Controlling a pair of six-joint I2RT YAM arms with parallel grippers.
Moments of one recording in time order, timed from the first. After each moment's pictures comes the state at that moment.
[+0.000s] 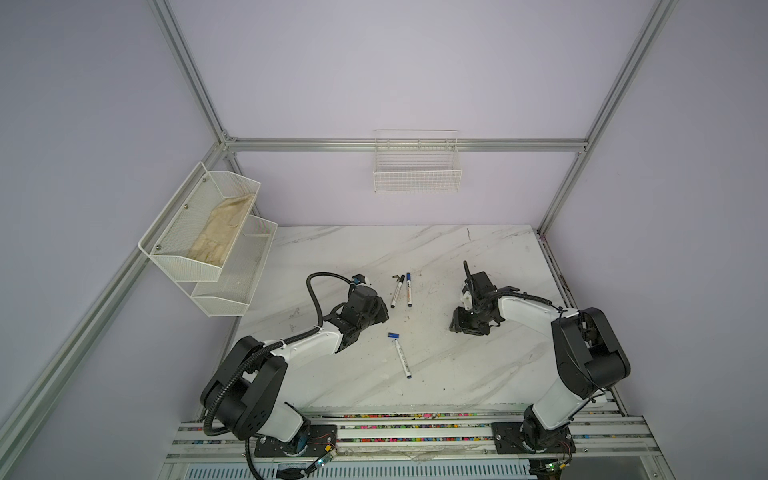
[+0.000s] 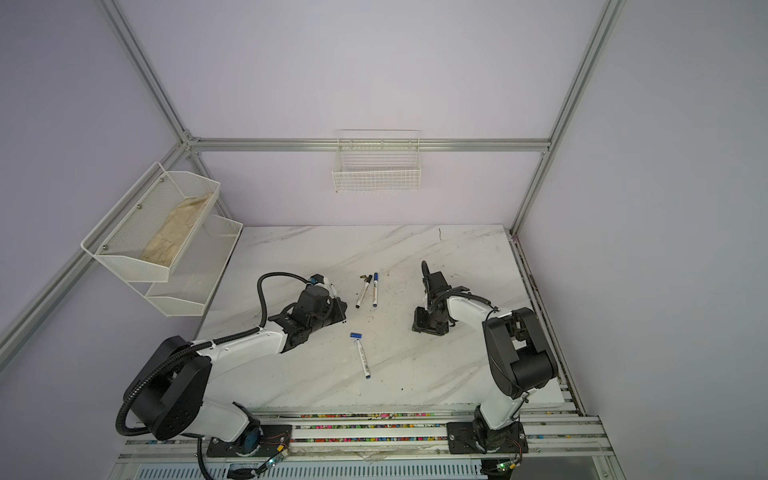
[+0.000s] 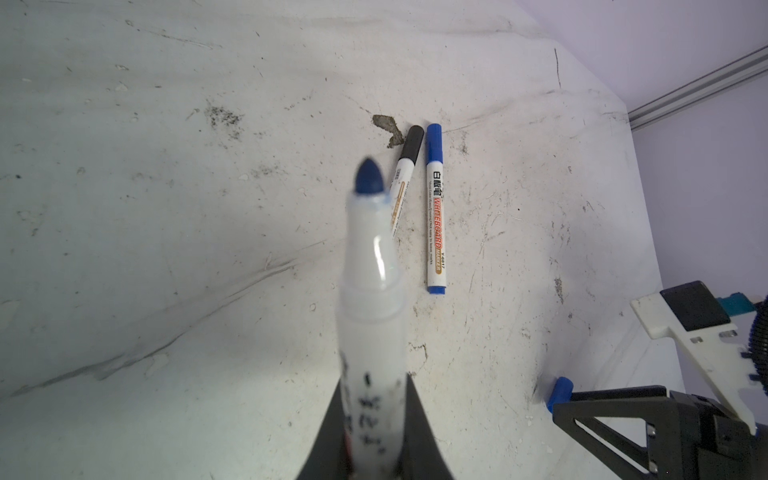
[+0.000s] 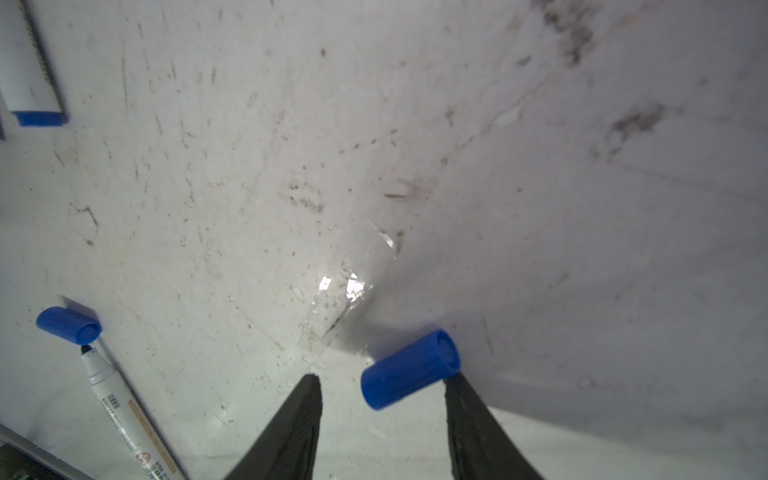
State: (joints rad) left arm -0.57 1.47 0.76 0.04 -0.09 -0.78; right arm 0.36 1.68 0.97 -0.59 -0.25 0.44
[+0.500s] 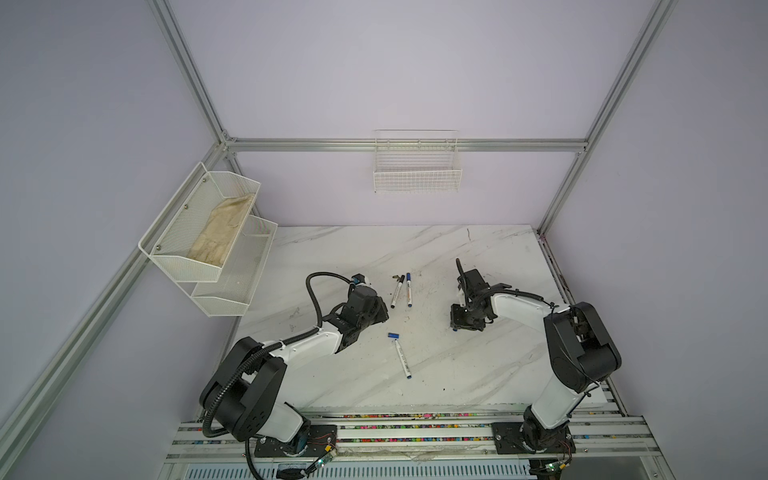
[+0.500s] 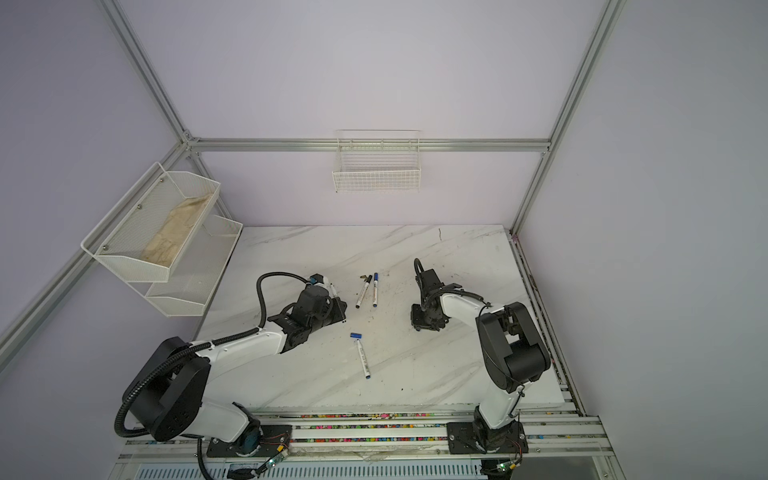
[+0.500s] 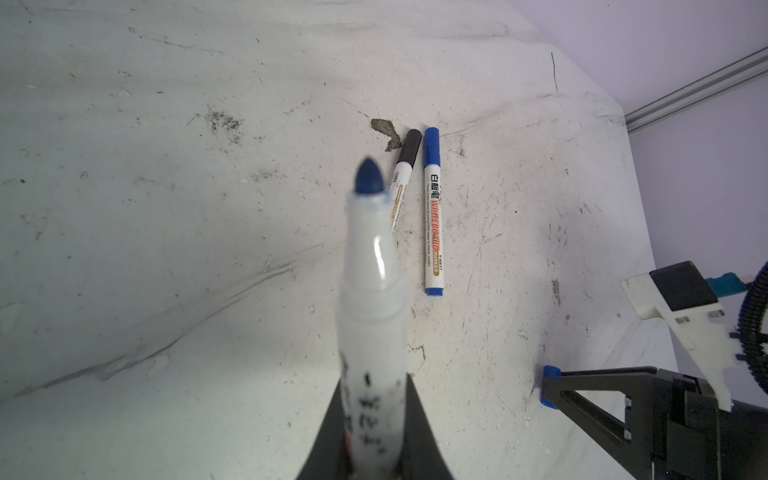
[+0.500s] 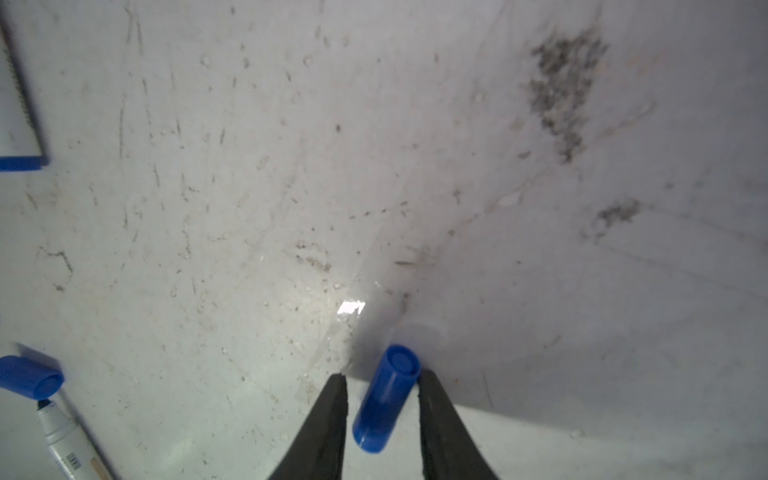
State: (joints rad) left arm -0.57 1.47 0.76 0.04 -0.10 -0.78; right arm 0.42 1.74 1.03 -0.57 -0.12 0.43
